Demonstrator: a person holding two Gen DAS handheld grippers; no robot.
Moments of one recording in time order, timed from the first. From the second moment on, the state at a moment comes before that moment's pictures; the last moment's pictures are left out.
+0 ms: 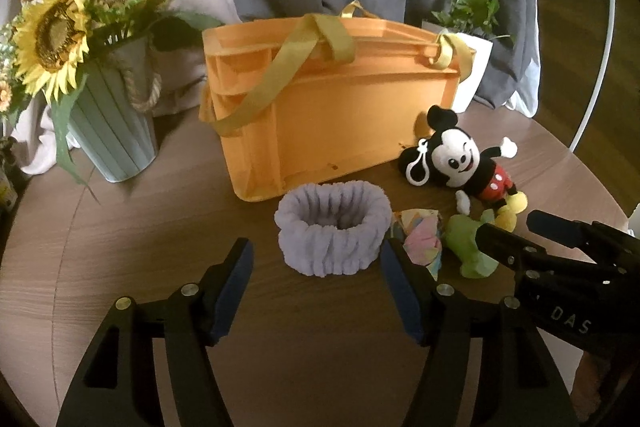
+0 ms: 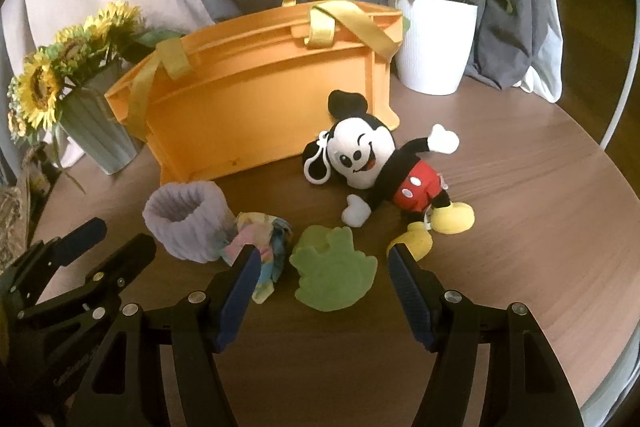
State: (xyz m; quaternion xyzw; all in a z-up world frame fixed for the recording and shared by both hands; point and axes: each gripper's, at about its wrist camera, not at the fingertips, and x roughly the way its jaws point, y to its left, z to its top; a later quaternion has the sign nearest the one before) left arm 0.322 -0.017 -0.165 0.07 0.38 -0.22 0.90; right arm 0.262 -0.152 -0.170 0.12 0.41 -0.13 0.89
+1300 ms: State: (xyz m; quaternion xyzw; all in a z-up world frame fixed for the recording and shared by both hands) left arm 0.338 -0.037 -0.192 0.07 0.39 -0.19 0.90; right arm 0.287 -0.148 -0.199 0.04 0.44 -0.11 0.89
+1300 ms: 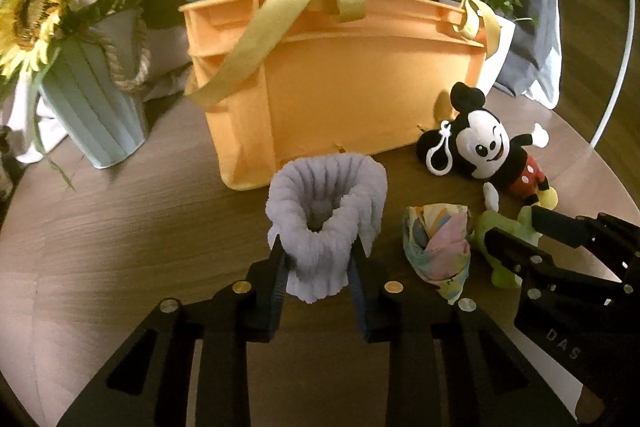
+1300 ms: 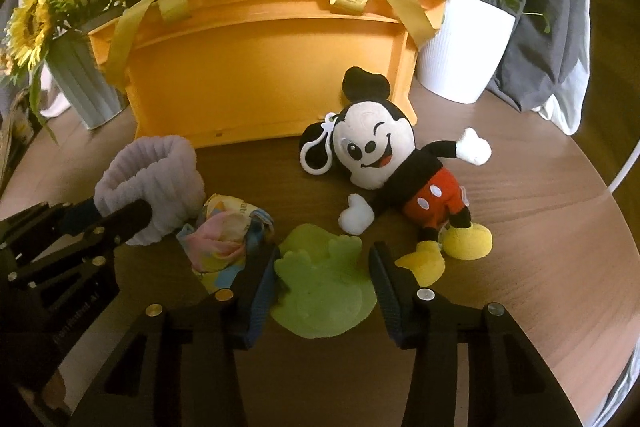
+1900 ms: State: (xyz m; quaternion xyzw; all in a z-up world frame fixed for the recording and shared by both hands) left arm 0.290 -0.043 -0.135 0.01 0.36 -0.10 0.93; right arm 0.271 -0.180 -0.147 0.04 0.39 -0.02 0.92
